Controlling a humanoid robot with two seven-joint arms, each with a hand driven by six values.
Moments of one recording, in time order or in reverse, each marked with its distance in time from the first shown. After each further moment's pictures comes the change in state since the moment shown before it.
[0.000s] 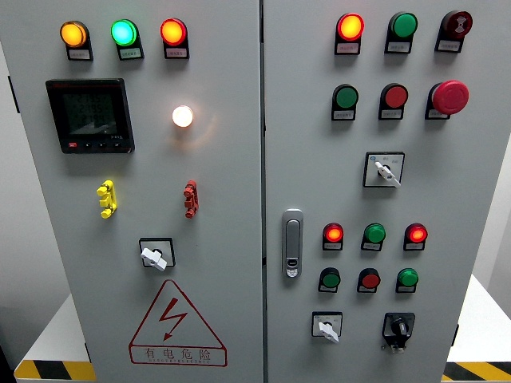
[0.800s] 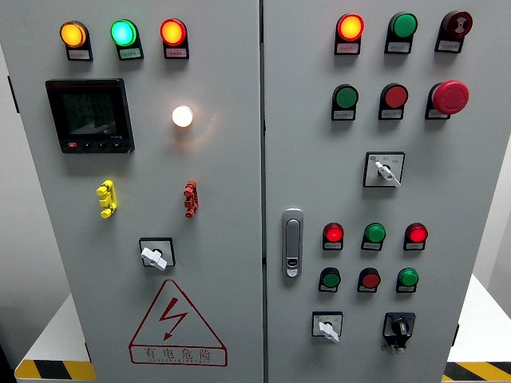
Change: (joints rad) left arm 0.039 -0.032 0.153 0.044 -0.052 0.000 0.224; right arm 0.000 -0.001 0.000 0.000 0.000 0.000 0.000
